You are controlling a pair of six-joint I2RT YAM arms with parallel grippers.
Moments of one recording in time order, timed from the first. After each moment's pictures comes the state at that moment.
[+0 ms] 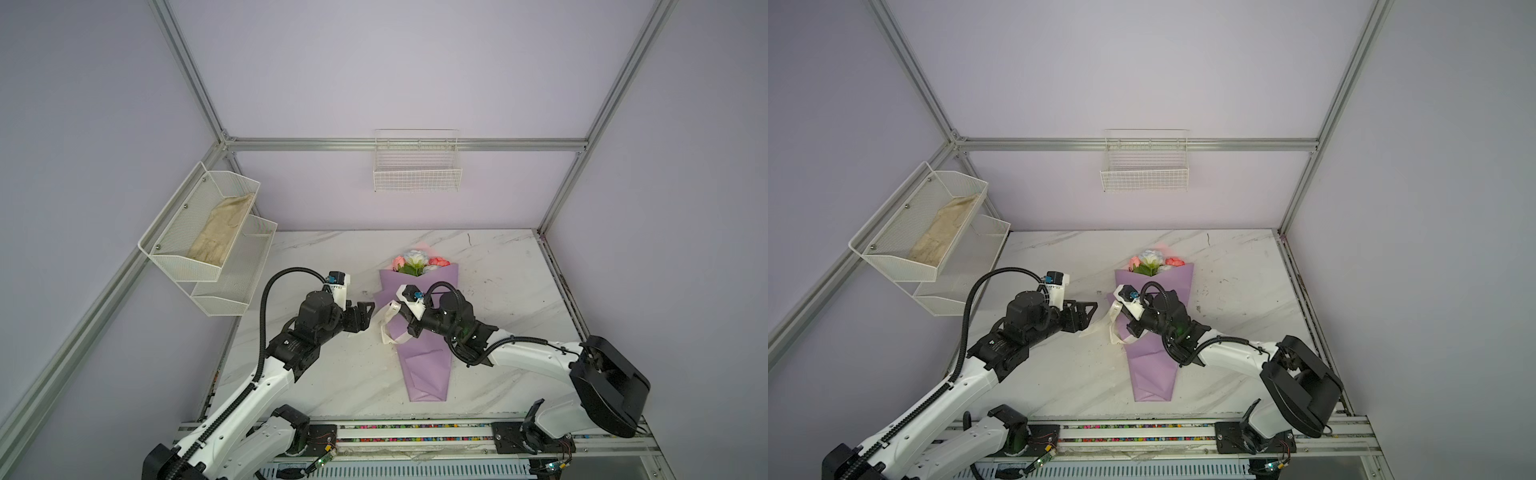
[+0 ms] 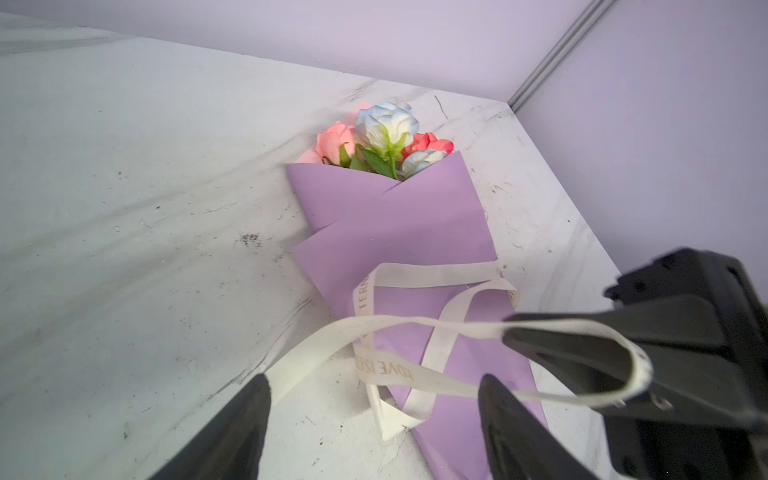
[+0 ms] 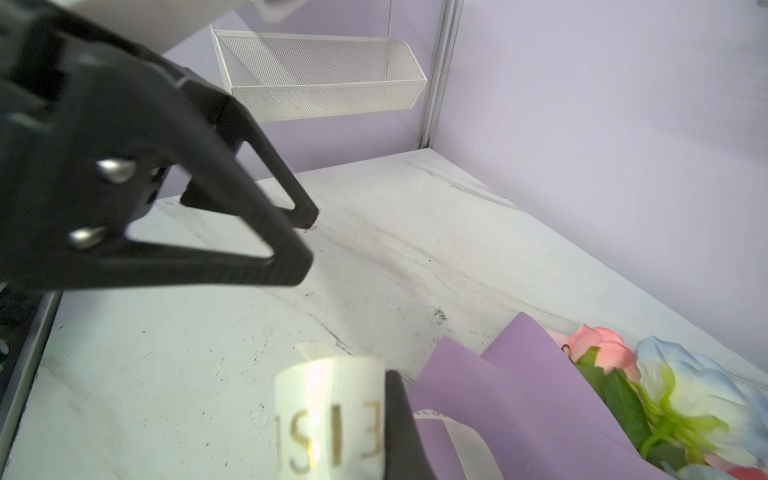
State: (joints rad) left arm -0.42 0.97 0.73 -0.27 0.10 -0.39; right arm 0.86 1.42 0.72 0.49 -0.18 -0.14
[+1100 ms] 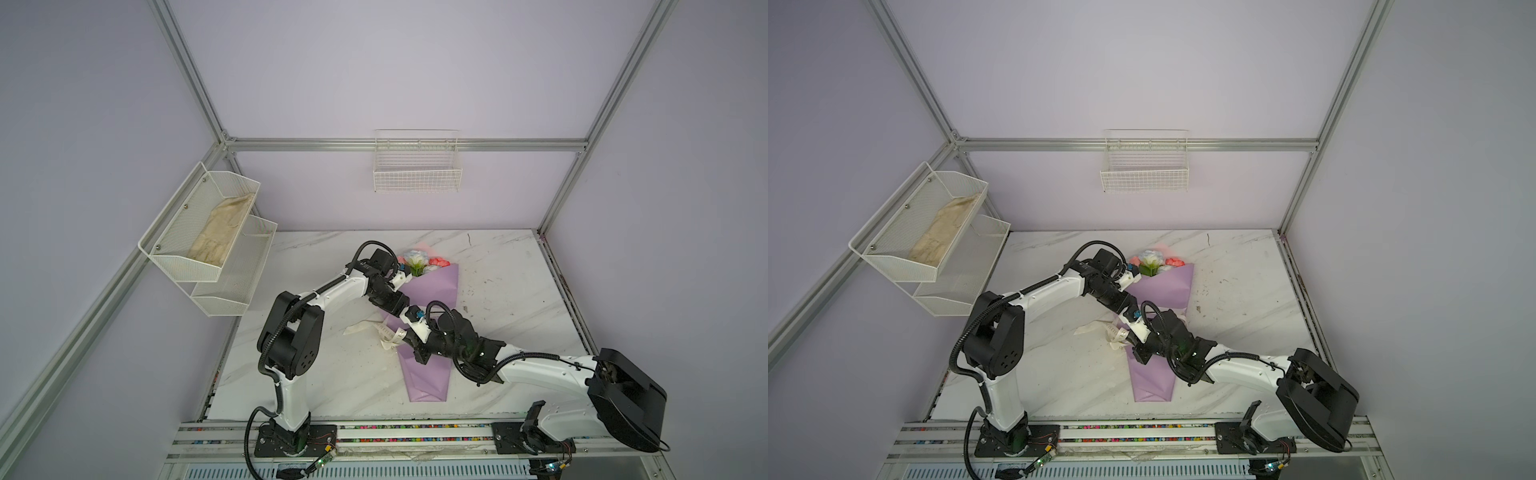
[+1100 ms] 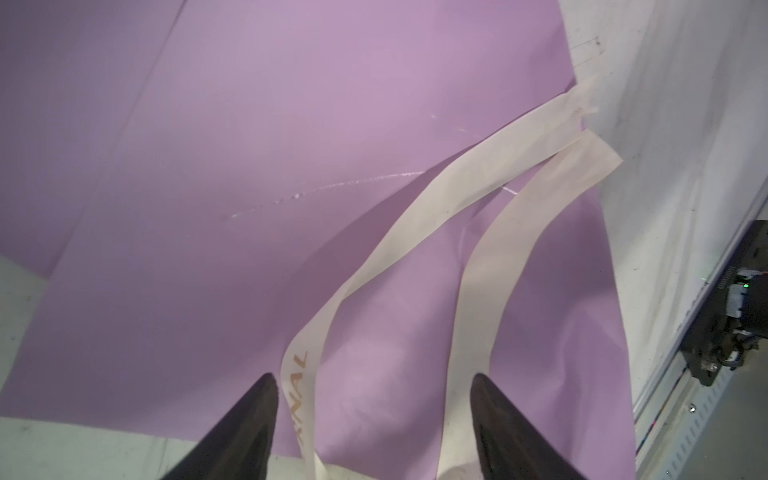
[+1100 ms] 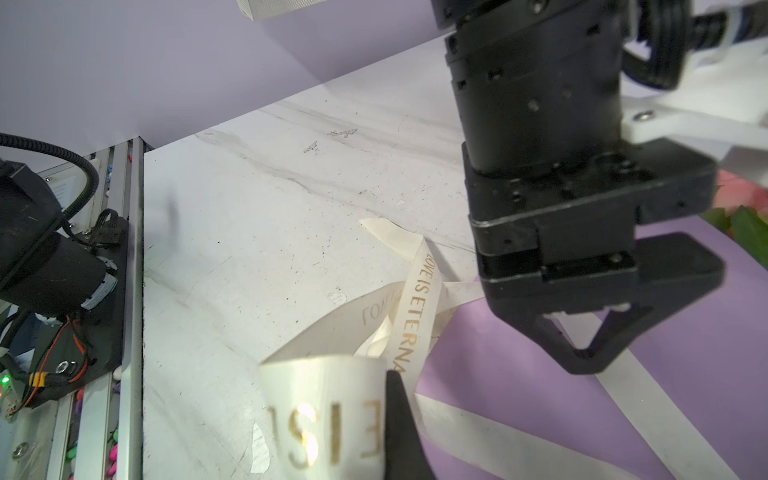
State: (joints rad) left arm -0.51 1.92 1.46 -0.75 0.35 0.07; right arm 0.94 1.36 0.61 0.33 -0.17 0.04
